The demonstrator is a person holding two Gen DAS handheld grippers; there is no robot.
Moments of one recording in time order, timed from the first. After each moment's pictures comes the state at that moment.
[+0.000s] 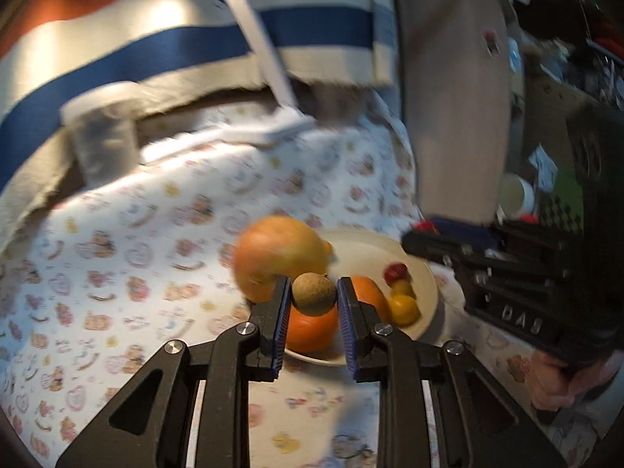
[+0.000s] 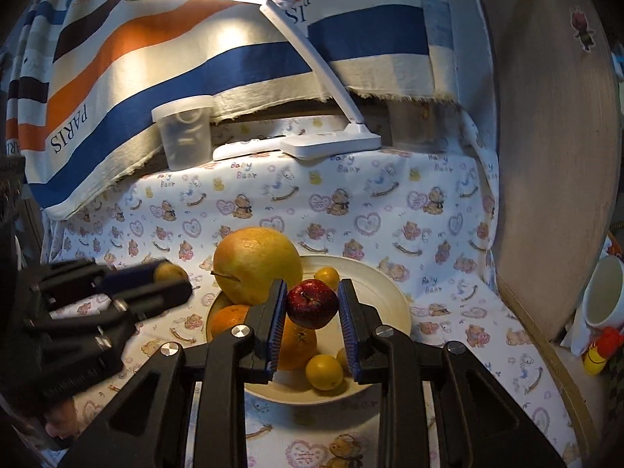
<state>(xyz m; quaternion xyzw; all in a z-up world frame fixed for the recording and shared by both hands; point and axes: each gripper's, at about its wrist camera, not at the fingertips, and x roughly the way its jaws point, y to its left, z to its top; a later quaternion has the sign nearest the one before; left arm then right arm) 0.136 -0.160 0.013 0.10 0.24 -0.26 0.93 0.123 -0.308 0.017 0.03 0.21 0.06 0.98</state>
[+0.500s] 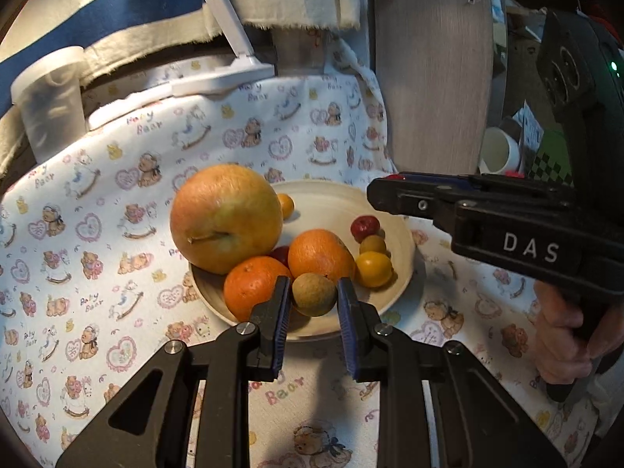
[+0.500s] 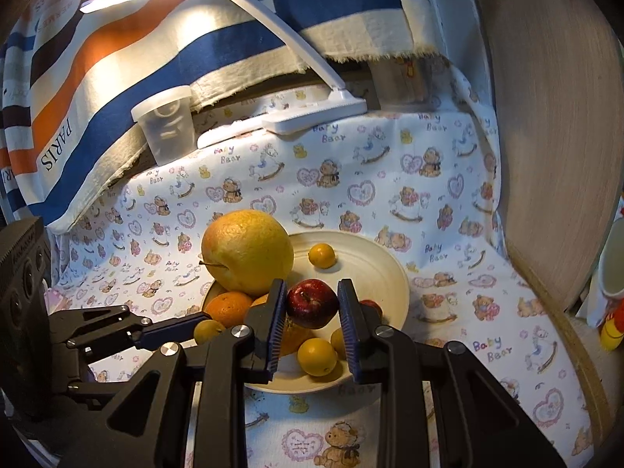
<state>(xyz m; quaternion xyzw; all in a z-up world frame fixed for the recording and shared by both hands) 0.144 -0.182 -0.015 0.12 0.30 -0.29 0.90 0.139 -0.329 0.007 0.08 0.27 0.07 0.96</state>
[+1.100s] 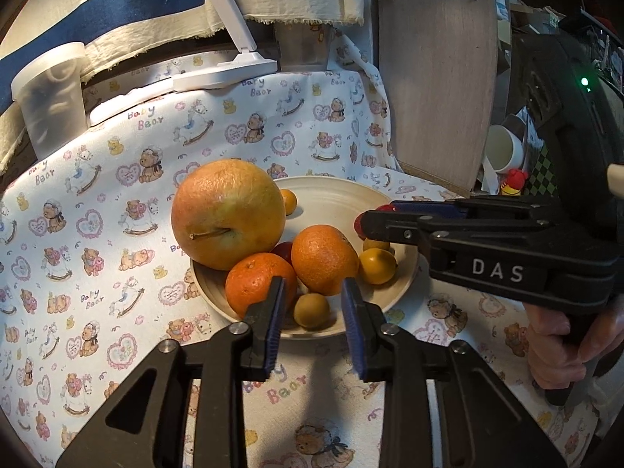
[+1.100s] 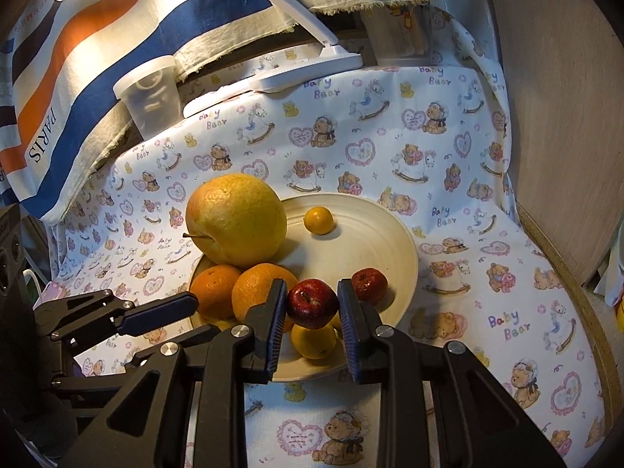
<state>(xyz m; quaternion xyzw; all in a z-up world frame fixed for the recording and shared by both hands) 0.144 -0.183 -0.015 0.12 0.30 -0.29 0.90 0.156 -0.329 -0.013 0.10 0.32 0.07 0.94</state>
